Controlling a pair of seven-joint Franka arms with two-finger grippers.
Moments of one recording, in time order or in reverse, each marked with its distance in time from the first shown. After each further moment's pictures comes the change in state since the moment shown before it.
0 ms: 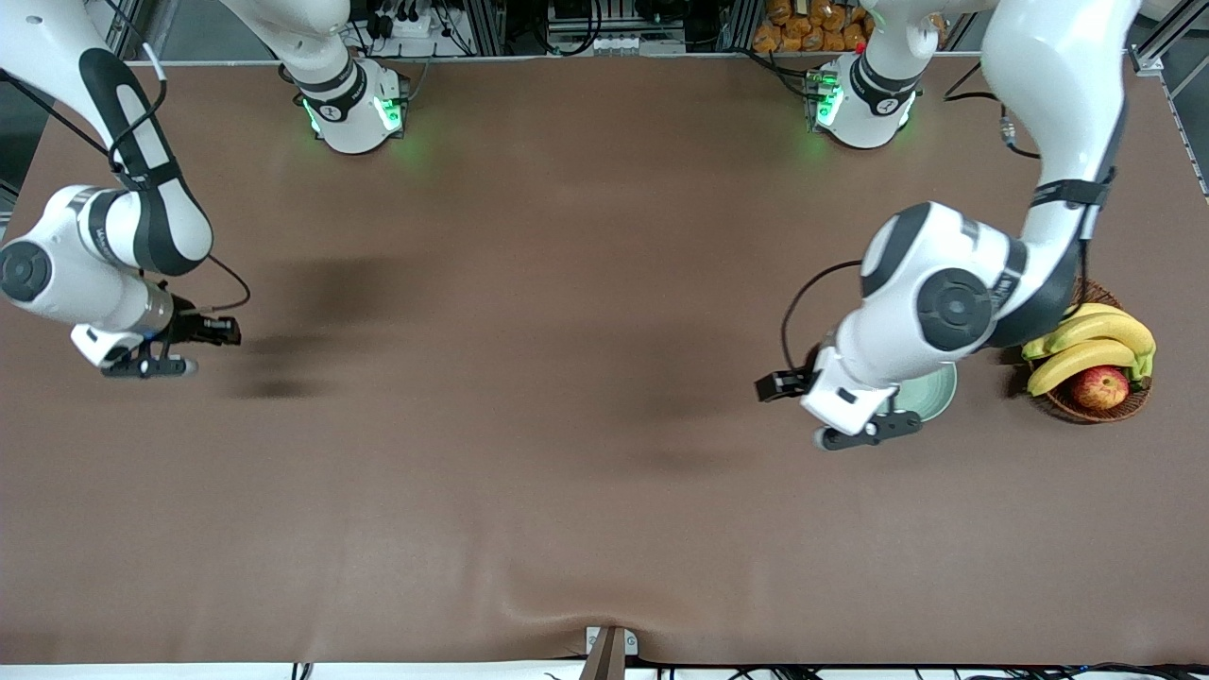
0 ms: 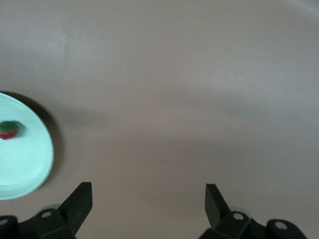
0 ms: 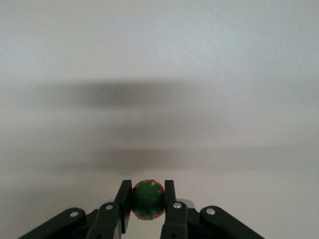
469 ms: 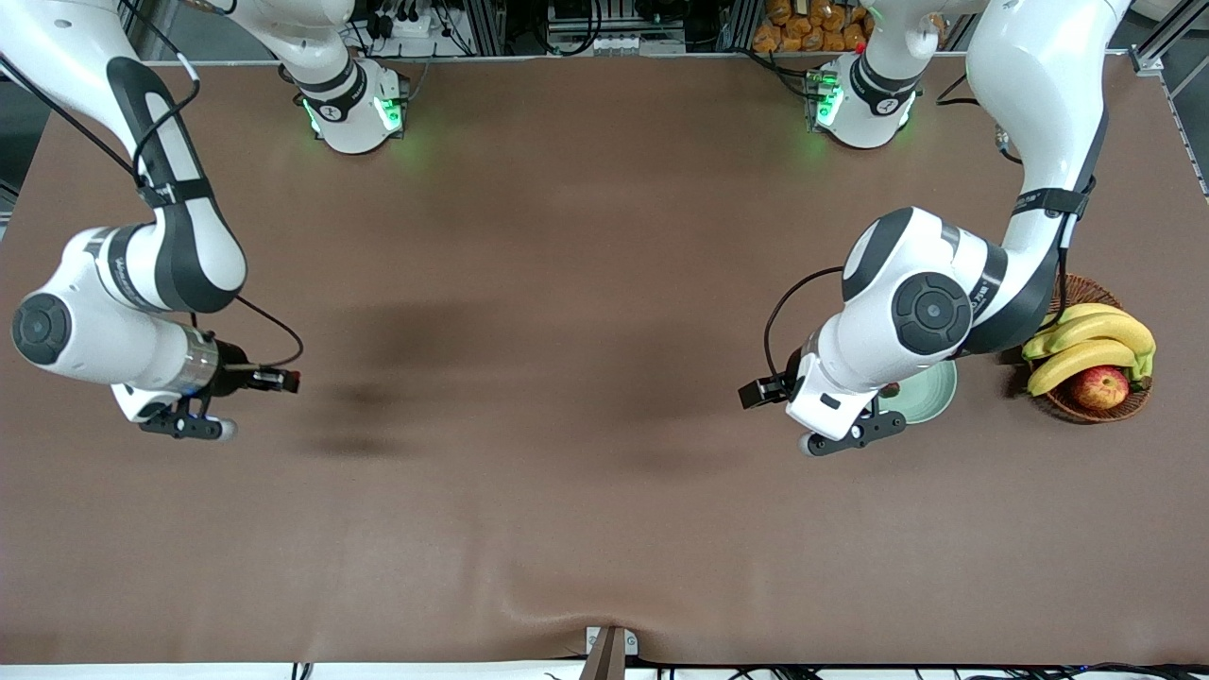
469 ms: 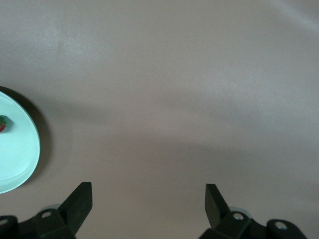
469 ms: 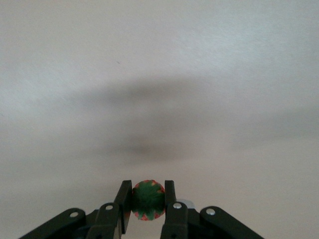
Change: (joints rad) left arm -0.018 0.024 0.013 0.035 0.000 0.002 -0.040; right arm 0.197 0.128 0.003 0.299 0.185 -0.138 0.278
